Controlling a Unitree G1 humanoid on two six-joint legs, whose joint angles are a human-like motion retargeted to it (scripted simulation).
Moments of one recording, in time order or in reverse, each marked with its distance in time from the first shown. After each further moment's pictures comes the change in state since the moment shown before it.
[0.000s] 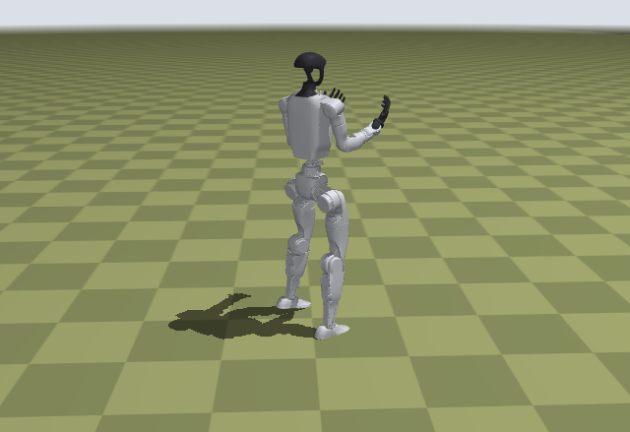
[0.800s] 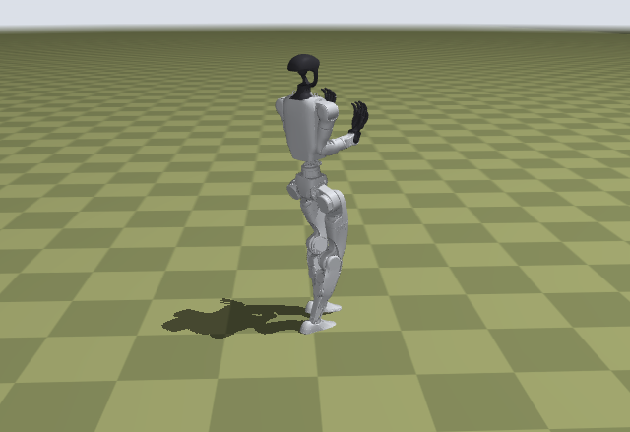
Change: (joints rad) left arm 0.221 -0.390 -0.153 -0.007 -0.383 0.103 -0.636; right arm 0.364 0.379 0.101 -0.137 0.511 0.310 0.677; waist 0.022 0.033 -0.021; left_leg -0.068 -0.212 0.088 0.079 0.012 0.142; right_leg 0.021 0.096 -0.033 0.213 -0.166 -0.121
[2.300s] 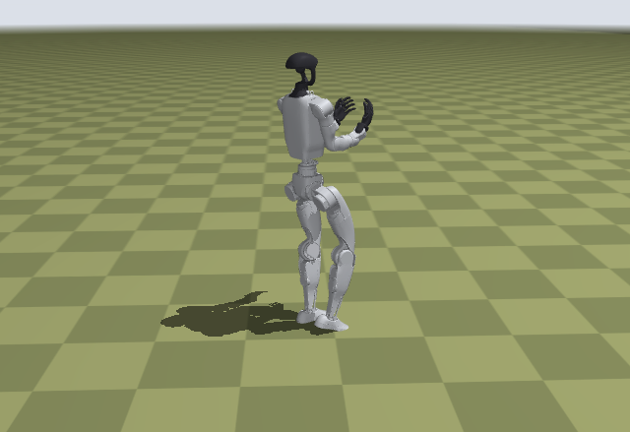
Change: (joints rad) left arm -0.310 0.275 0.067 0.493 1.453 -0.627 1.164; right arm -0.362 -0.222 0.138 0.421 -0.871 -0.755 -0.699; waist -0.063 0.039 -0.046; left_leg 0.065 0.045 0.075 -0.079 -0.155 0.115; right_leg -0.317 -0.047 -0.014 0.212 0.274 0.056
